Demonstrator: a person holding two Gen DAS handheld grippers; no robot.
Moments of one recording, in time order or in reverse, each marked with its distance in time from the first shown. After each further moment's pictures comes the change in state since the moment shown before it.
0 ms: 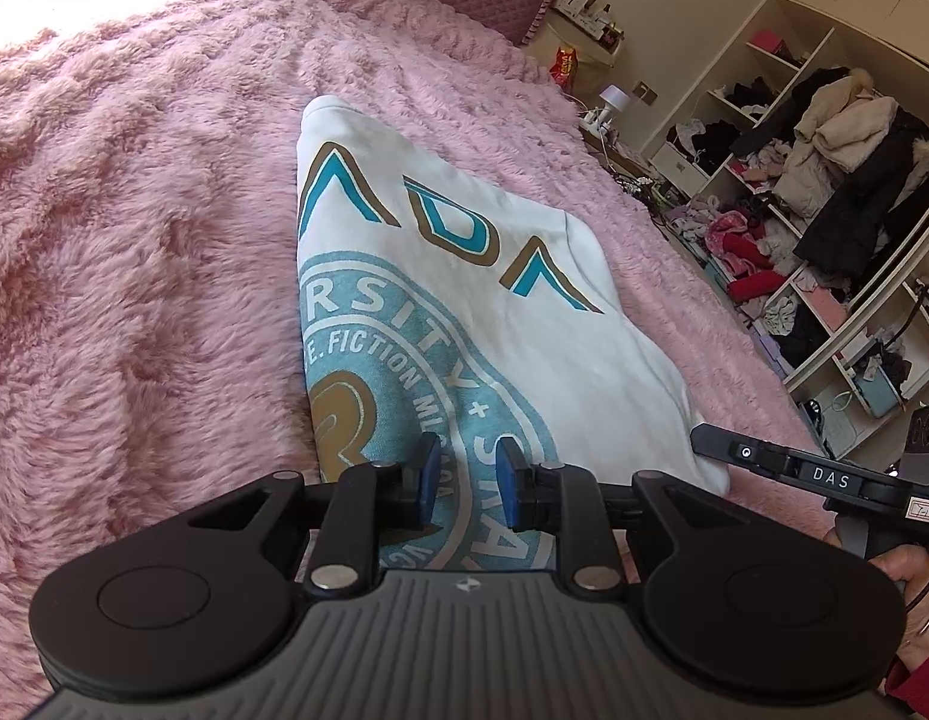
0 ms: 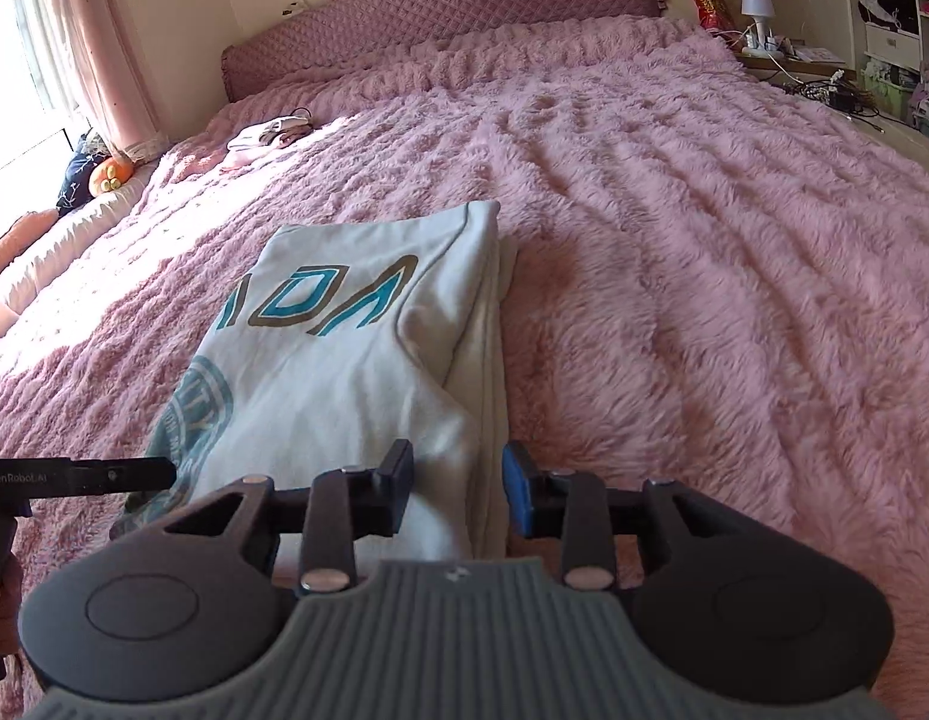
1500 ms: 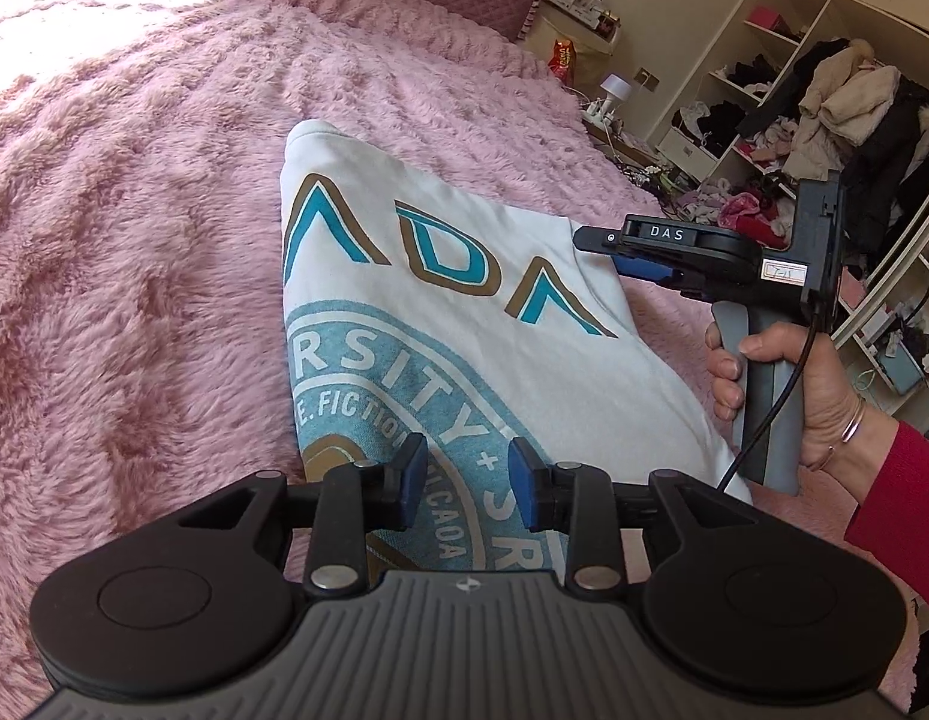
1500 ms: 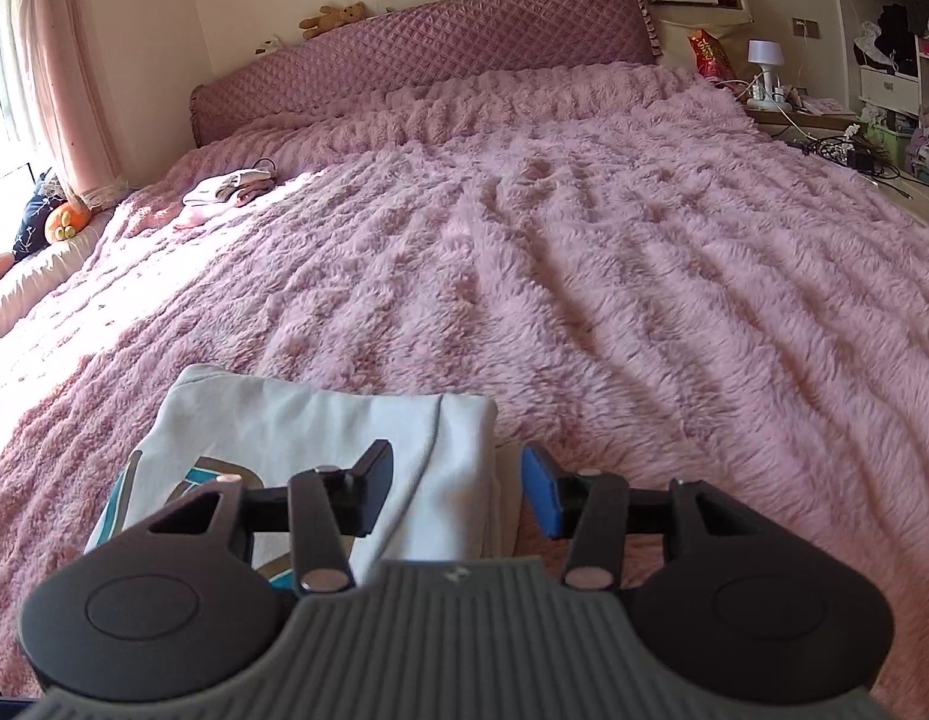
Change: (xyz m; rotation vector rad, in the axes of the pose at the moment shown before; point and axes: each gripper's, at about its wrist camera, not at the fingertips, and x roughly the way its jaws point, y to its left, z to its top) left arm 0.014 -0.008 0.020 0.064 0.007 0.042; right arm 0.129 0.000 0.120 -0.011 -0.103 -0.067
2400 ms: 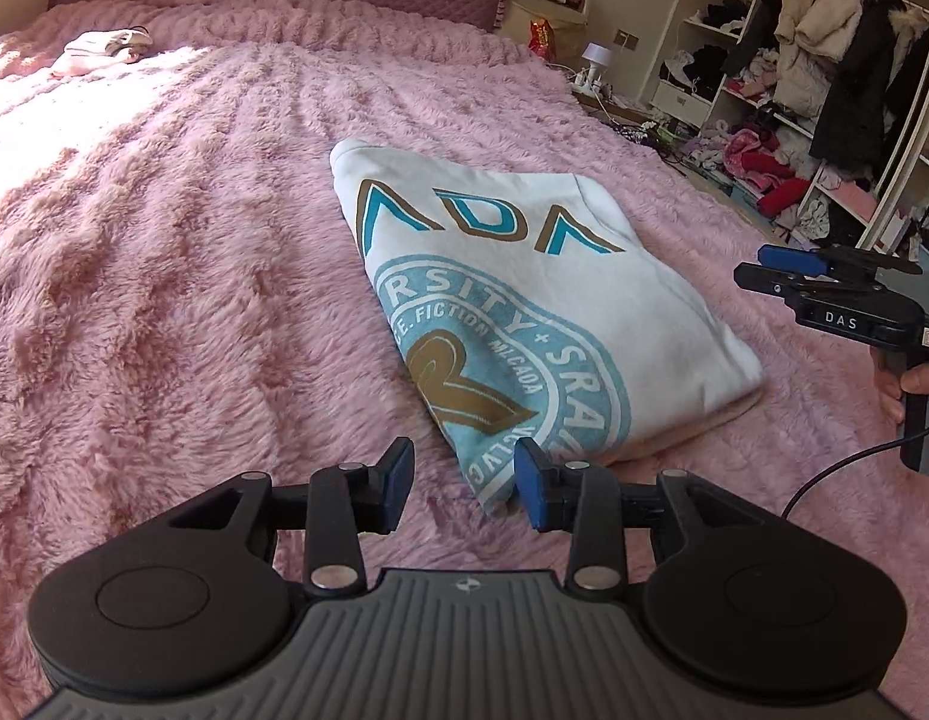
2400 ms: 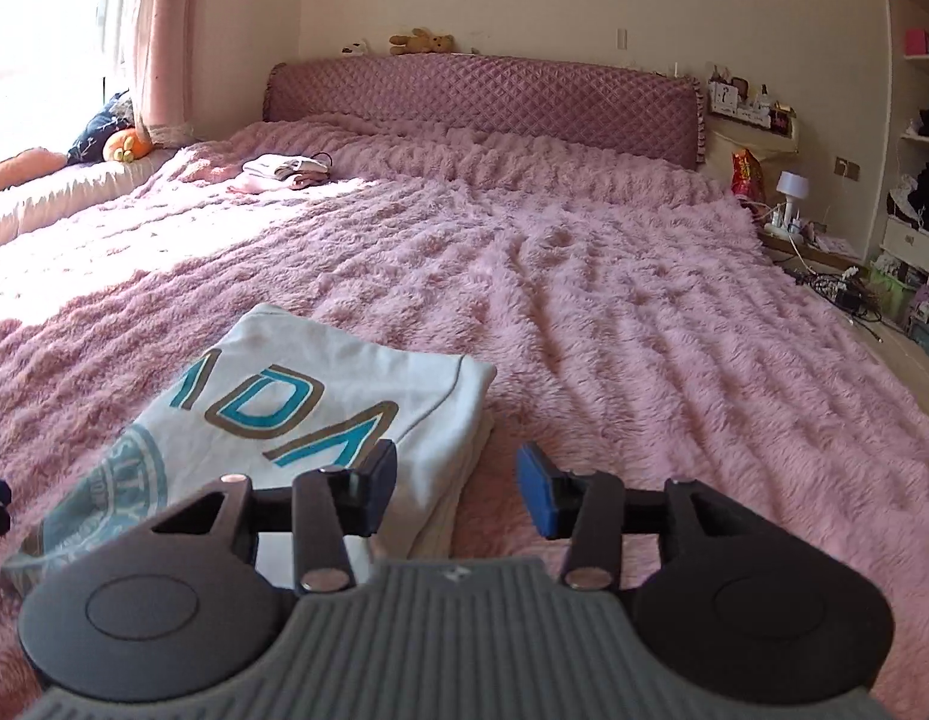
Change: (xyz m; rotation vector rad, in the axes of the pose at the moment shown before) left arm -0.067 -0.001 -0.040 0.198 0.029 0.112; right arm -0.157 0.025 -0.086 -0.490 -0.091 -0.077
